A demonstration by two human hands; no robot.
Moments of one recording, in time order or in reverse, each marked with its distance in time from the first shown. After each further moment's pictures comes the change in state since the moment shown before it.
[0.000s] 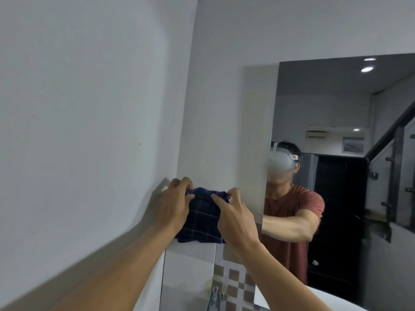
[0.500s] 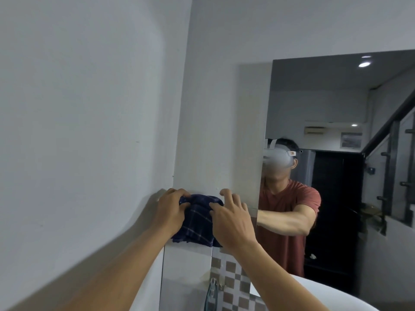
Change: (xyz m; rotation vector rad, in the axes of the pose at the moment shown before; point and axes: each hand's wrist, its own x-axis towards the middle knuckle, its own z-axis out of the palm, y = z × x) left_hand -0.018 -0.005 0.004 -0.091 -0.118 -0.126; right_hand -0.017 -0.002 -0.003 -0.080 -0.043 -0.062
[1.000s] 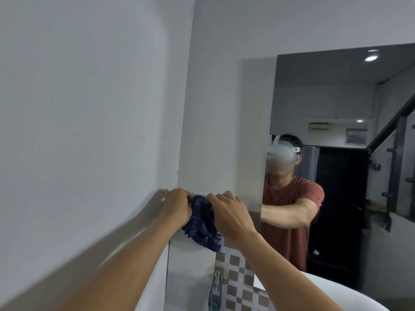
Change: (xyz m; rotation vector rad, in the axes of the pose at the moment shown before) left_hand 0.004 0.006 -0.004 0.181 -0.166 -0.138; right_hand 0.010 -0.004 0.003 0.001 -0.032 -0.135
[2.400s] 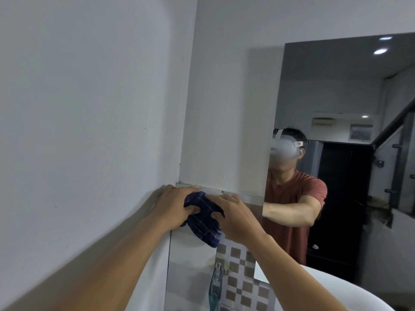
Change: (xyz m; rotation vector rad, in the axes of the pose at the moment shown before) left_hand -0.023 -0.013 -0.011 -0.052 -0.040 0.193; right_hand -0.015 0.014 0.010 0.291 -0.131 0.063
